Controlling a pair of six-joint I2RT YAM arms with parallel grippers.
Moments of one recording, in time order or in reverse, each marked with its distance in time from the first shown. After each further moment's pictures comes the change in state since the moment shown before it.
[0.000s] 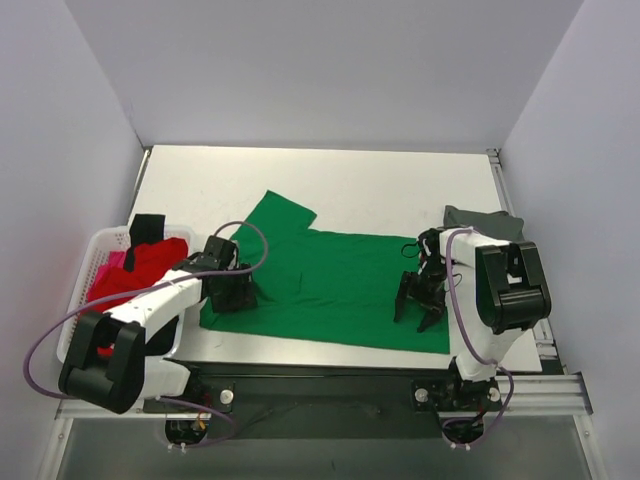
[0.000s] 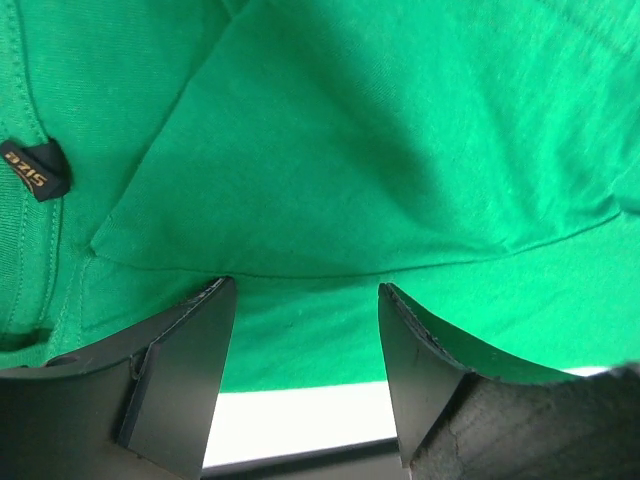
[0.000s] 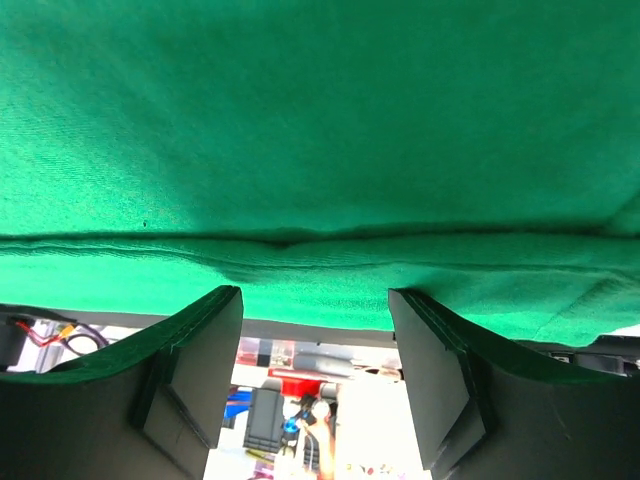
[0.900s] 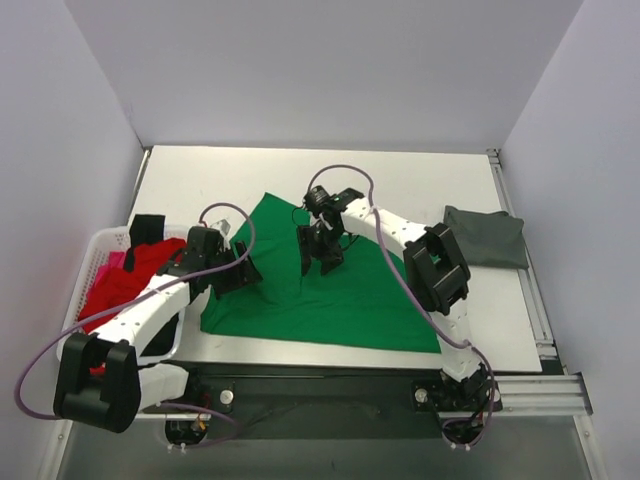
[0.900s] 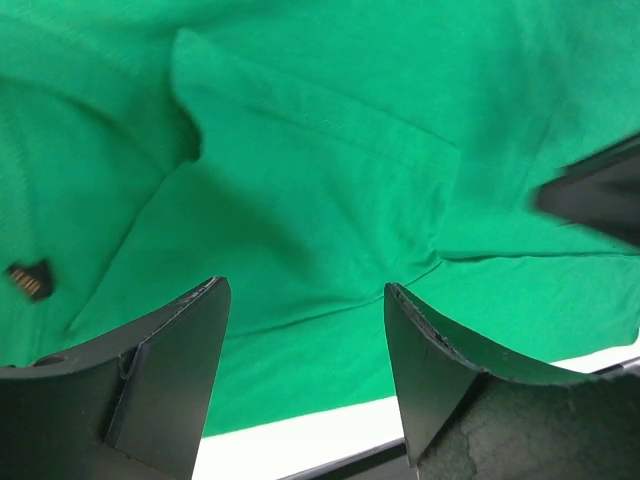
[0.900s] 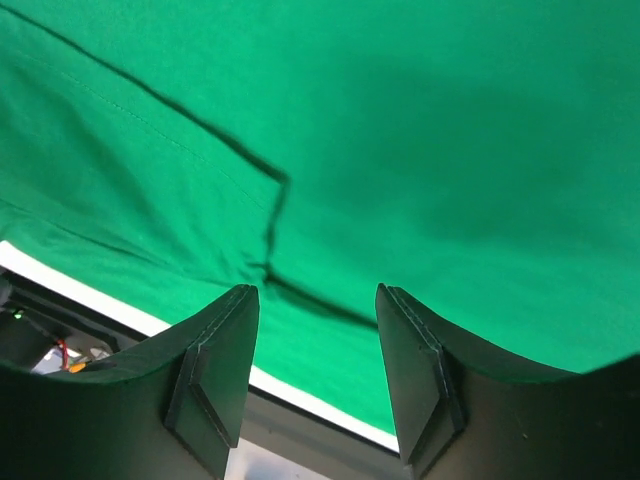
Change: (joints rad) left arm 0.080 -0.123 0.018 0.115 0.118 -0.060; right arm 0.530 0.359 0.815 0.082 0.033 0.043
